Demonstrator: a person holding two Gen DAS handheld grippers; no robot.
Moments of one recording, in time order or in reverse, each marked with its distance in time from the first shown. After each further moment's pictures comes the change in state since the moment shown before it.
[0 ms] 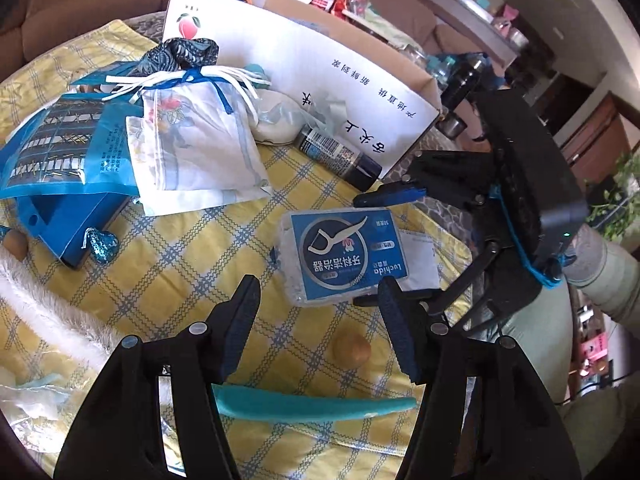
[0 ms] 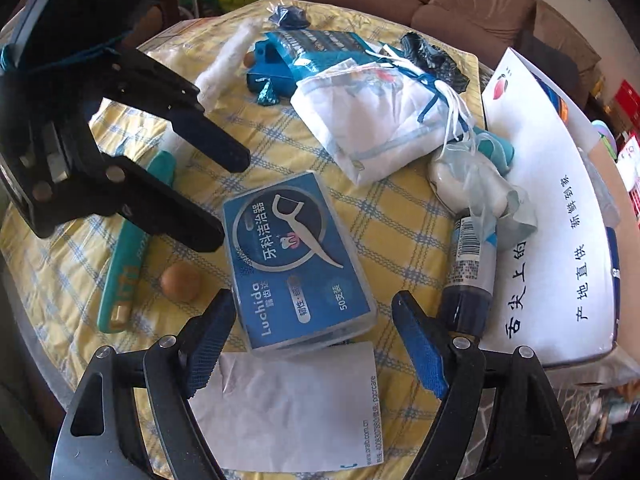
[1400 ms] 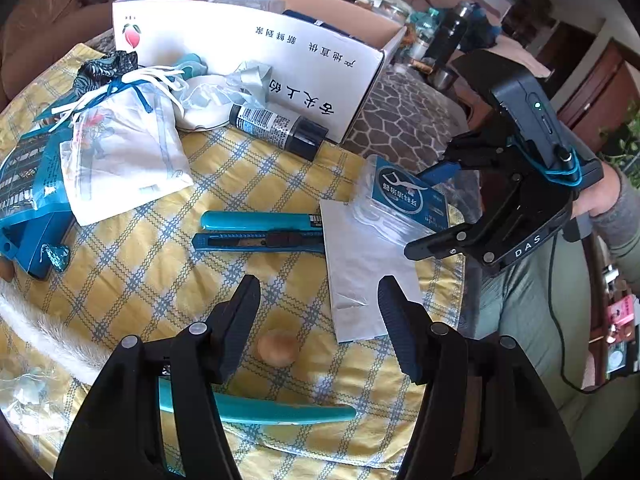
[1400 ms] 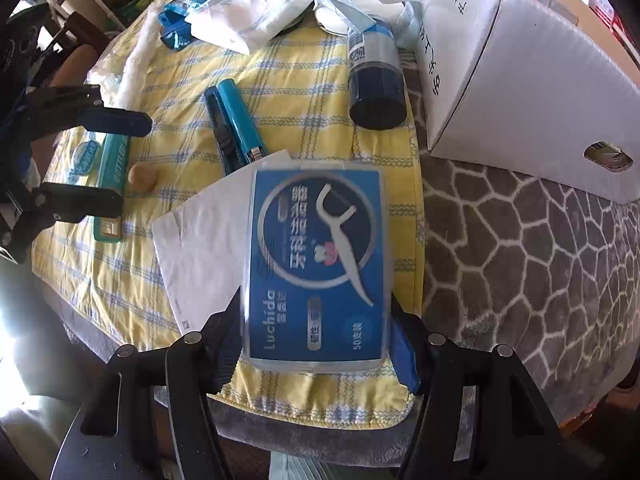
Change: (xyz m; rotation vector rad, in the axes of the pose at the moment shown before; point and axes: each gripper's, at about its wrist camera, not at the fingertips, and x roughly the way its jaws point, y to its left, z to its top) left arm 0.033 -0.068 0.002 0.106 0.100 0.095; right arm -0.031 -0.058 -0.087 0.414 0.224 0.139
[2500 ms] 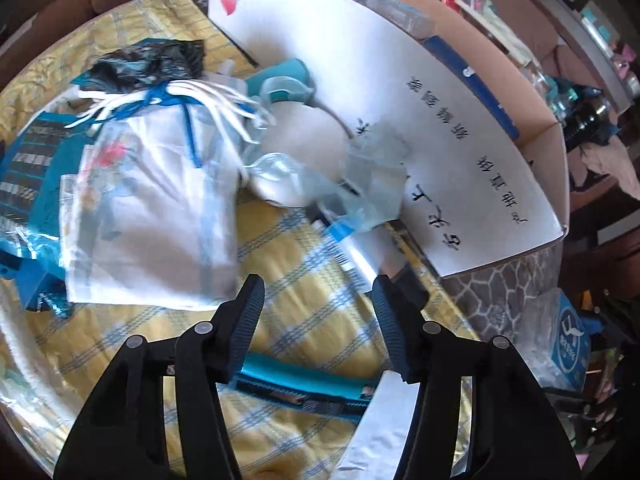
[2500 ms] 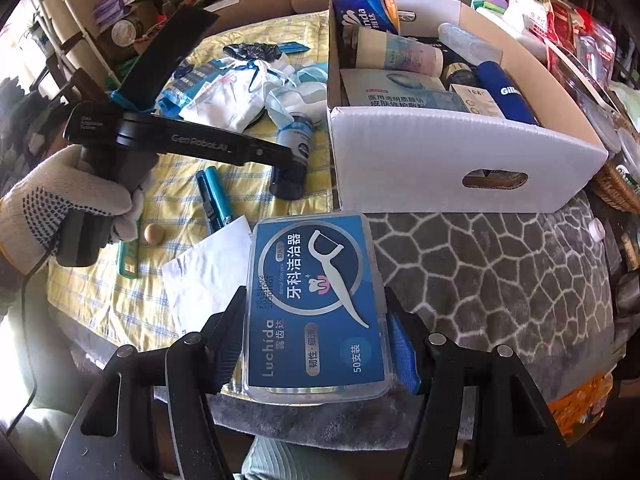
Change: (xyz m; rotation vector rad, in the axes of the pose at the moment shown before) left arm 0.058 0.042 0.092 -0.431 0.032 0.234; right arm -0.082 -0.033 -0.027 0.039 -0.235 -0.023
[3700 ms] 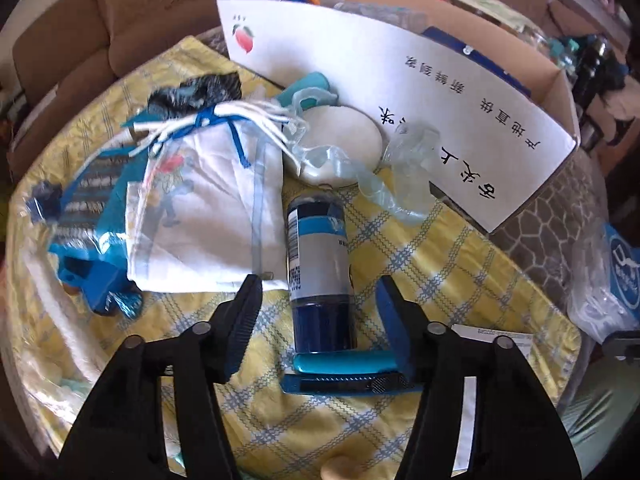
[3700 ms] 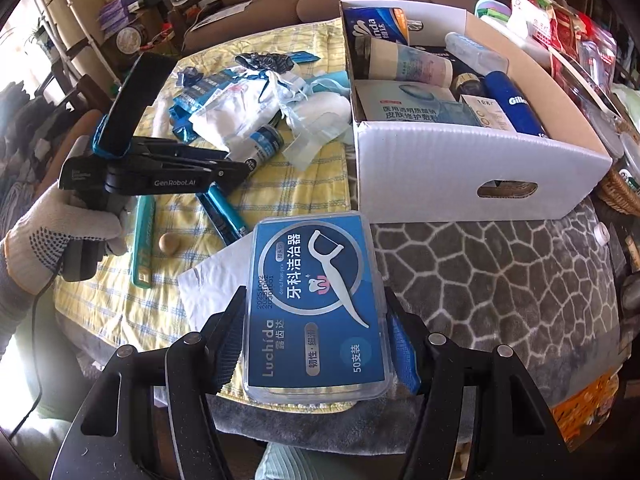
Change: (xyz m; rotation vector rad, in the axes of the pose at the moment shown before) left arm -0.012 -0.026 -0.040 0.217 -0.153 0.243; right arm 0.003 0.018 0.004 -0.004 -0.024 0.009
